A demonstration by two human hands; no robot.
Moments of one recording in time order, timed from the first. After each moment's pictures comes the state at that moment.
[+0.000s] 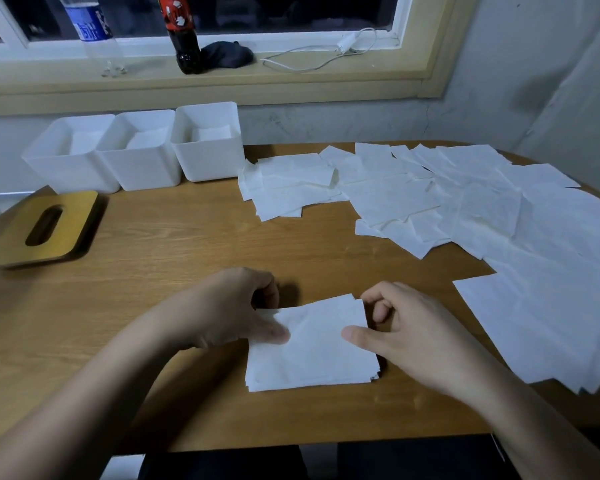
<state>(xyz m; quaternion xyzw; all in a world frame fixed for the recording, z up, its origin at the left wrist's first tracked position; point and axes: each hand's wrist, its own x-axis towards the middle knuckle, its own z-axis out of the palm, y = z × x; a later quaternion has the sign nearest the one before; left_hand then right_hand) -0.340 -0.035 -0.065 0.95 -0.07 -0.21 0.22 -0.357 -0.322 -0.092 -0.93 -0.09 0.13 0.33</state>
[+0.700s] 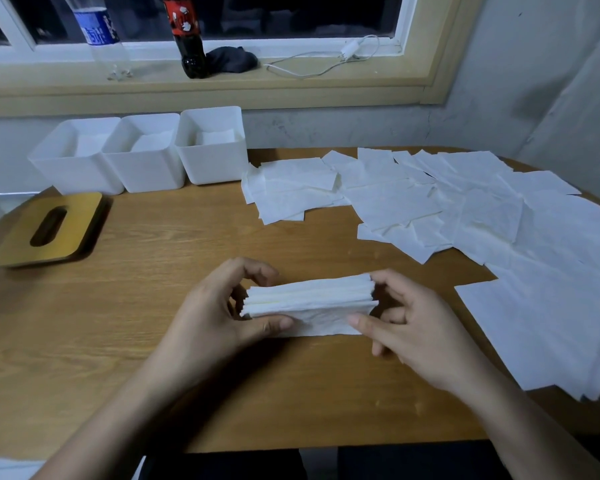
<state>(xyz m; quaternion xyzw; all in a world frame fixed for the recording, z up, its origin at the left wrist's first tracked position) -0.377 -0.028 -0.095 0.89 -0.06 0.06 0.46 -0.355 -0.319 -0.091 -0.85 -0.10 0.12 0.51</state>
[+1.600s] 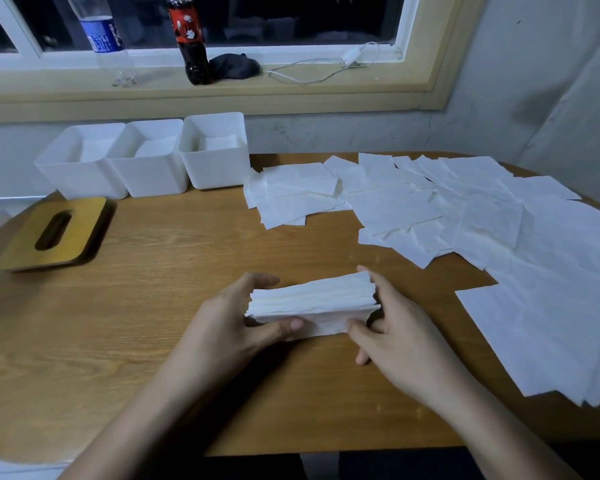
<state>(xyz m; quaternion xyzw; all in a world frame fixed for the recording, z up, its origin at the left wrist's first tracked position) -0.378 -0.038 -0.101 0.91 0.00 0.01 0.42 -0.361 -0.295 -0.095 -0.88 -0.06 0.10 0.45</state>
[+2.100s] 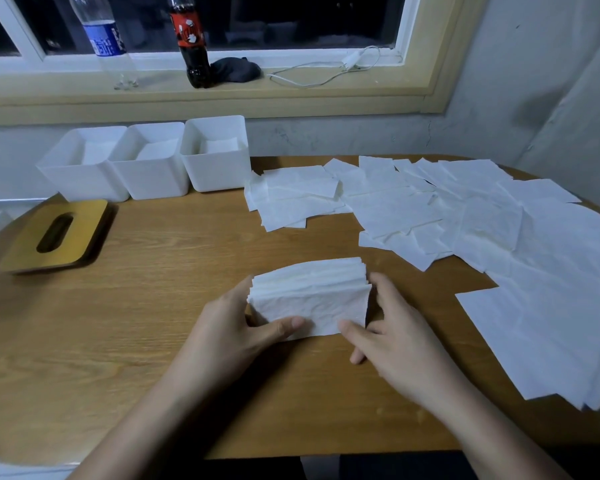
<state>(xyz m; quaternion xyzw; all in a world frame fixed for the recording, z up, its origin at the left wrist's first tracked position) -0.377 -0.042 -0.103 0.90 0.01 0.00 0.44 -0.360 -0.291 -0.096 -0.87 -0.05 0.10 0.48</state>
